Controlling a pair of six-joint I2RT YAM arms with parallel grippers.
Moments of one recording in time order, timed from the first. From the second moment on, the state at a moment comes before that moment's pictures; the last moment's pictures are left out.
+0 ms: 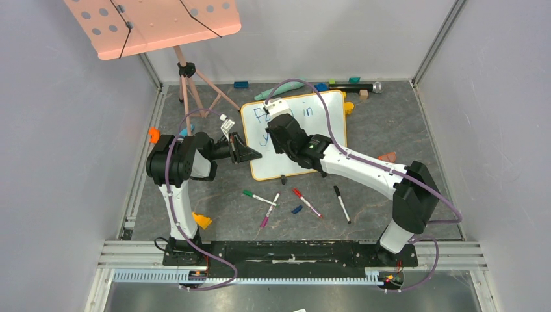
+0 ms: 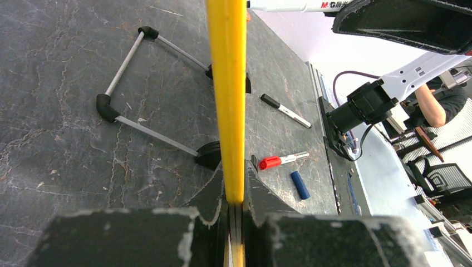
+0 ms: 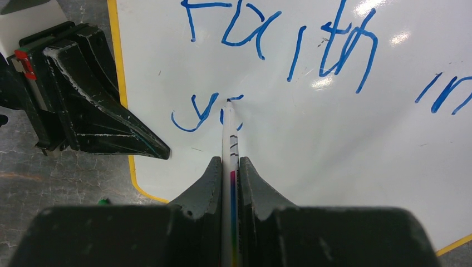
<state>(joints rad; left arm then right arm) -0.10 2.07 0.68 1.47 1.30 -0.74 0.90 1.68 1.37 -0.28 0.44 0.21</state>
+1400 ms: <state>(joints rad) -0.10 2.07 0.68 1.47 1.30 -0.74 0.90 1.66 1.35 -0.30 0.45 0.19</state>
